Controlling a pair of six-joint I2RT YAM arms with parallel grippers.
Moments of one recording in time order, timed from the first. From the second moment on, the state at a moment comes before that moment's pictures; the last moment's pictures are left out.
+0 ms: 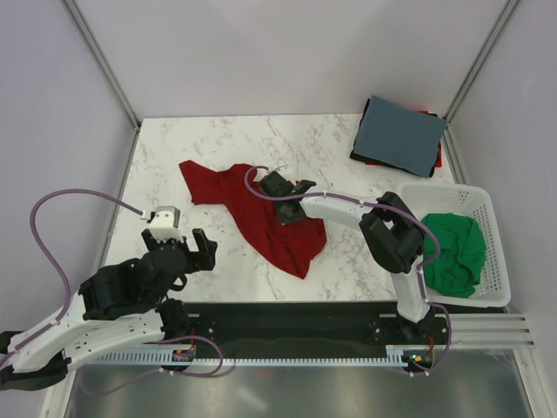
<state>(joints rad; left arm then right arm) -1.10 0.47 0.85 -1.04 -0.78 -0.73 0.84 2.05 1.51 -0.57 0.36 0.50</state>
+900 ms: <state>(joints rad) -0.81 1.13 0.87 -0.59 -0.45 -0.56 0.83 1.04 0.71 -0.67 0.44 0.79</state>
